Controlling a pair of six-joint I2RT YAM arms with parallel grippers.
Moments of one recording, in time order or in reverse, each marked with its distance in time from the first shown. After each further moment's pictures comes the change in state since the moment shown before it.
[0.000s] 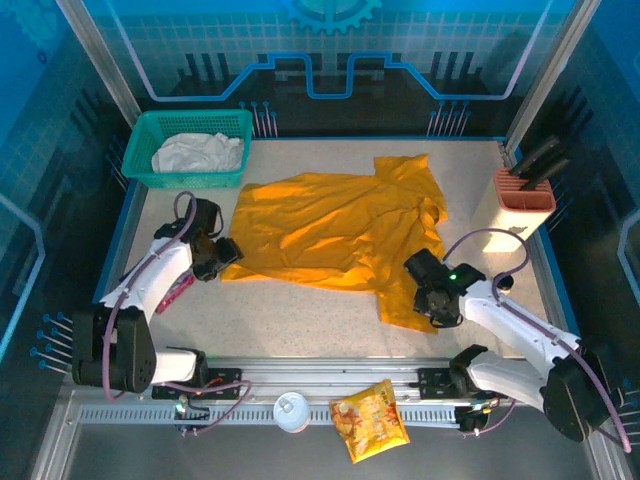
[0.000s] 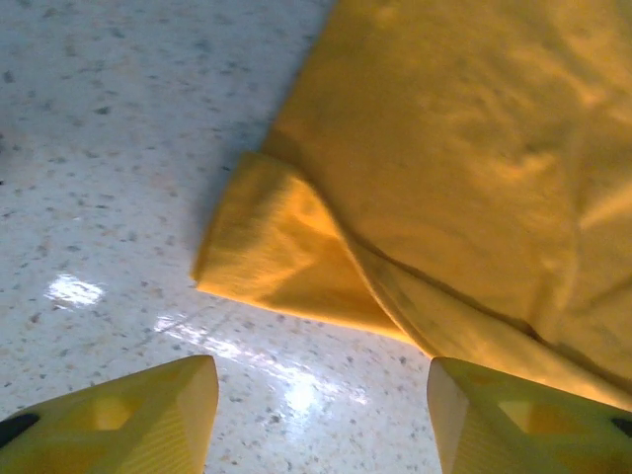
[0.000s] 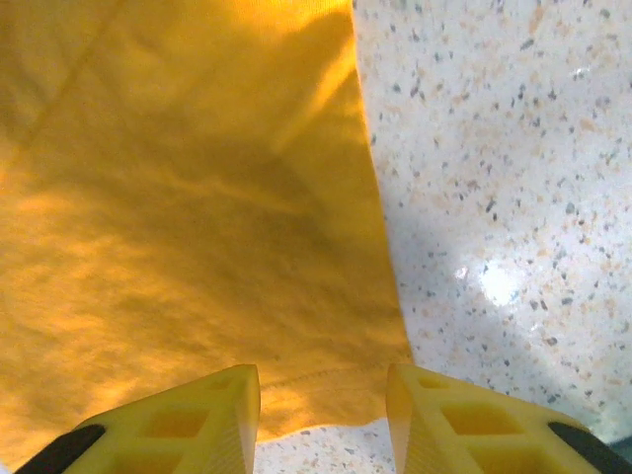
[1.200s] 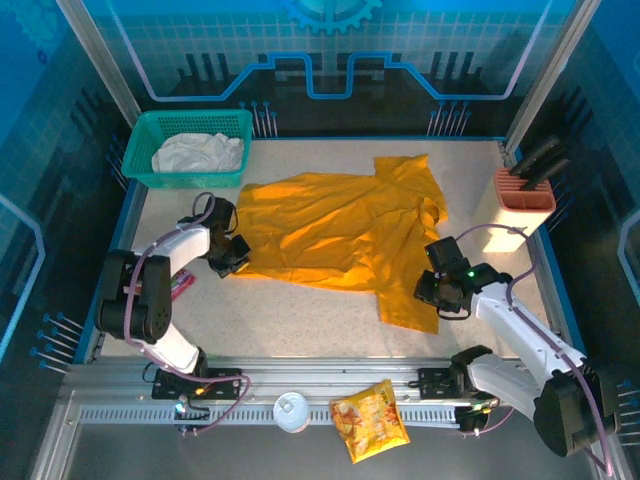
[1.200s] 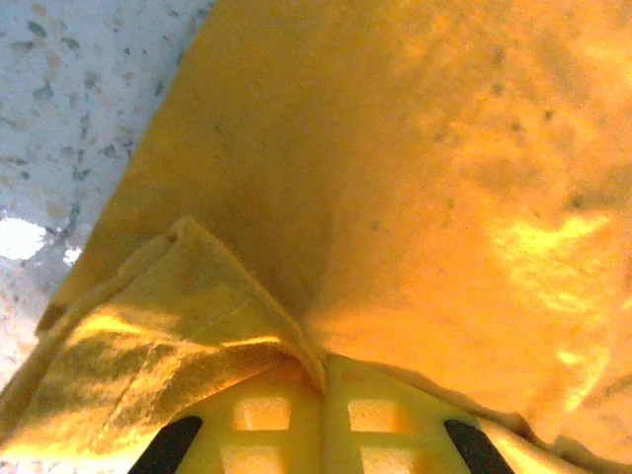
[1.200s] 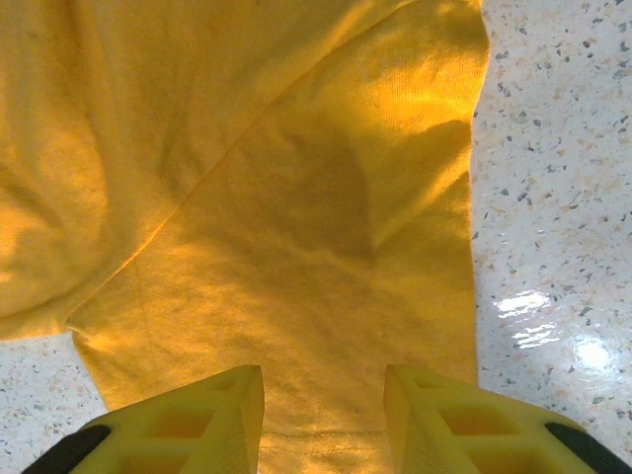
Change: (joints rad) left arm -0.039 0.266 0.028 0.171 0.097 -0.090; right arm -0.186 -0.061 -0.018 0.150 -0.173 -0.245
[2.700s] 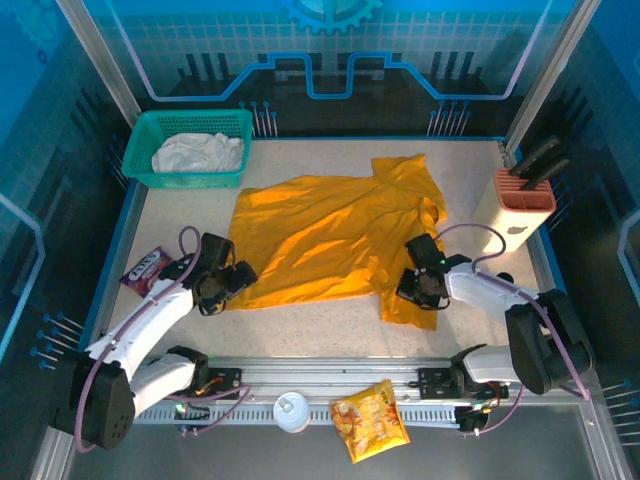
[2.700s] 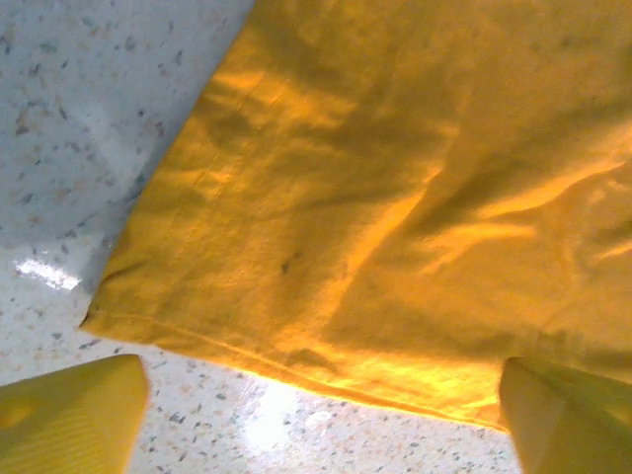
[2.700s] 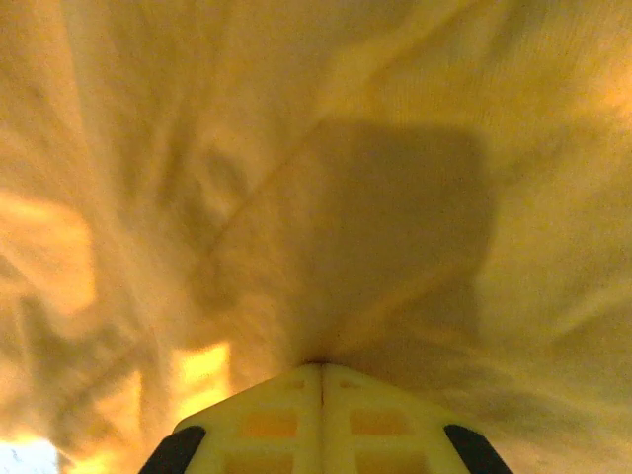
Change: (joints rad) left arm -0.158 -0.544 -0.283 -0.117 -0.158 -0.111; right arm 0.039 0.351 -0.021 0.299 -0.092 0.063
